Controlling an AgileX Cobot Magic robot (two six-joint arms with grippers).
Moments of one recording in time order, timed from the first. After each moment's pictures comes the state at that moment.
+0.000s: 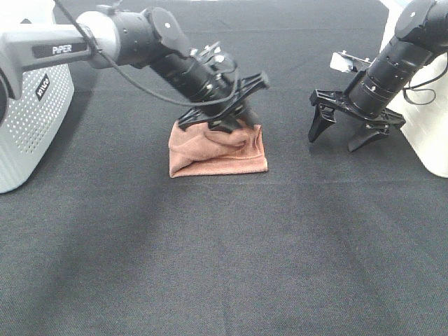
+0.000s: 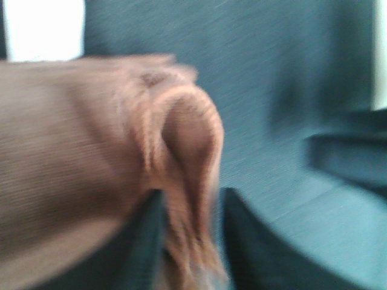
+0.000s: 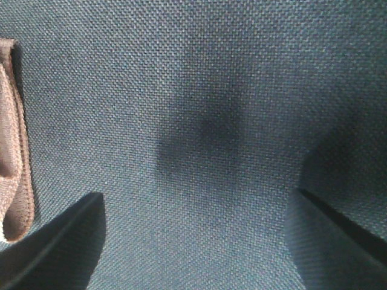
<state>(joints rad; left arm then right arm) -0.47 2.50 -2.09 -0.67 0.76 -0.17 0.04 2.28 -1.70 0.35 0.91 -0.16</state>
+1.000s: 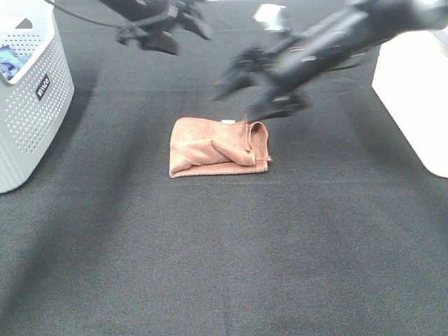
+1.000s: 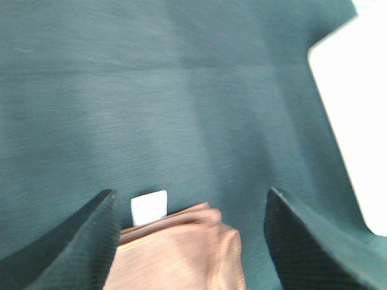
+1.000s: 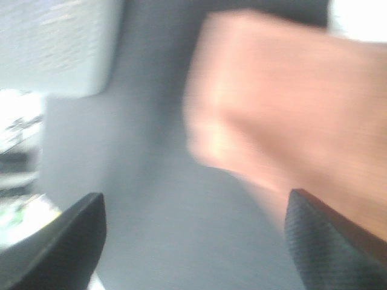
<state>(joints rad) -0.27 2.37 -2.23 -0.56 0.83 -0.02 0.24 2.24 -1.70 0.99 1.01 -0.55</state>
